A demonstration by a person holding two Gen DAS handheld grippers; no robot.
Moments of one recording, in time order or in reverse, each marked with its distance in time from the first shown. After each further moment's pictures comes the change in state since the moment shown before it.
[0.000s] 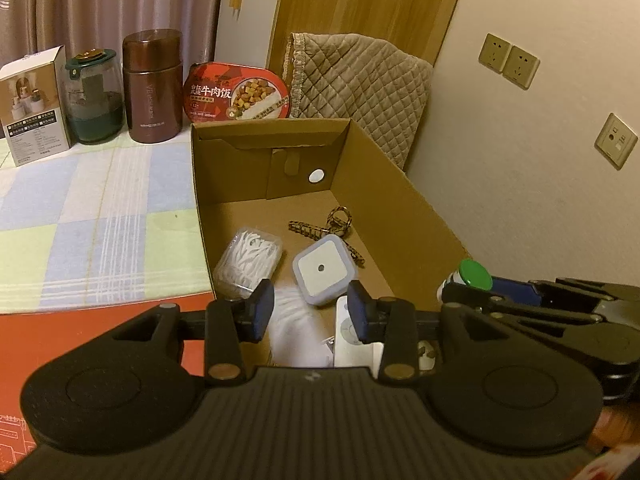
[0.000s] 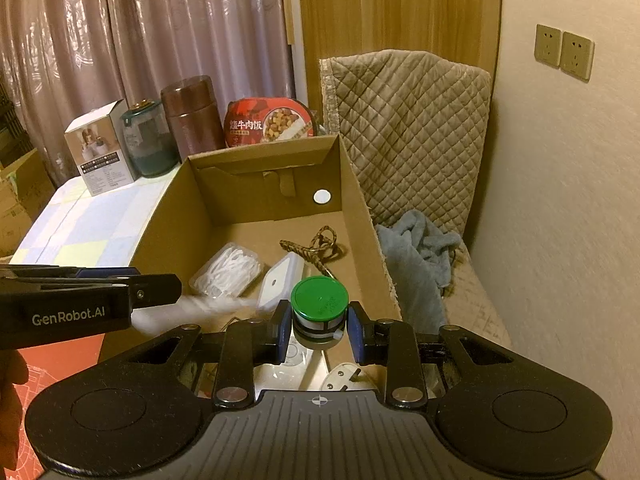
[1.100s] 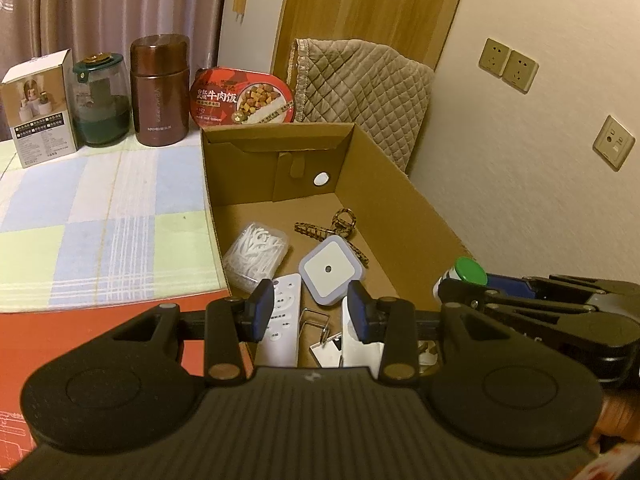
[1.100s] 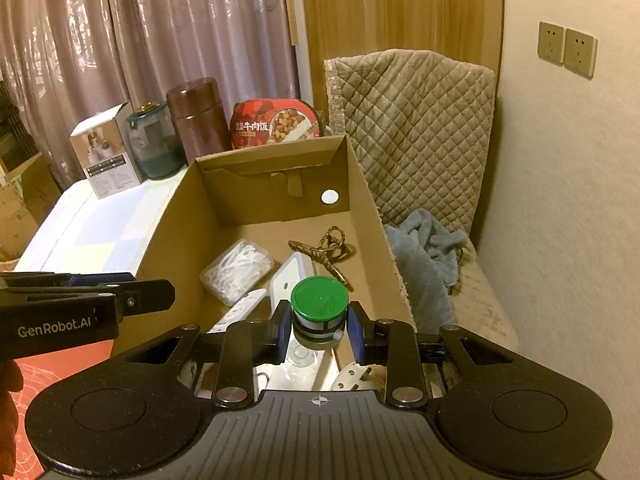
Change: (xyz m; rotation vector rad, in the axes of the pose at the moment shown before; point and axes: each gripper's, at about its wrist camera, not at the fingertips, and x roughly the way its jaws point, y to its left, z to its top) left arm -0.014 0.006 0.000 -0.002 -0.017 0.007; right arm 0.000 0.002 0.000 0.018 -0.004 0.023
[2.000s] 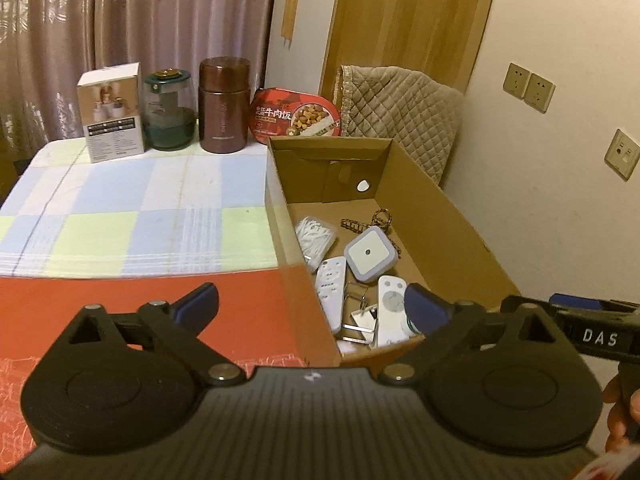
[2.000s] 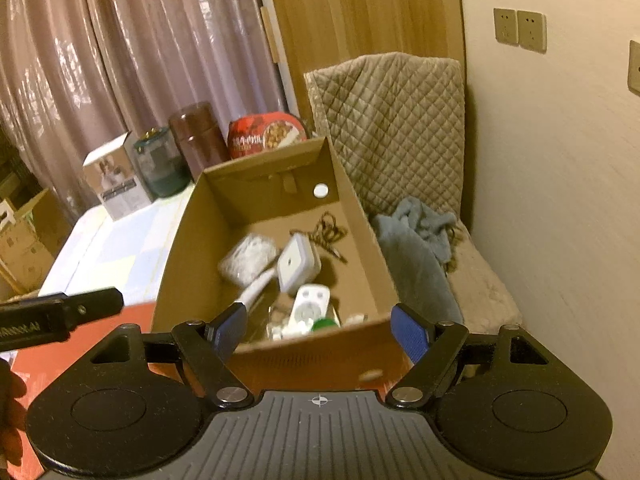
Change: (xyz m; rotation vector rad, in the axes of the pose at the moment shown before) left arm -0.089 0.010 -0.041 -0.040 -0.070 0.125; right arm -0.082 -0.005 -0.041 0.109 -0.026 0.005
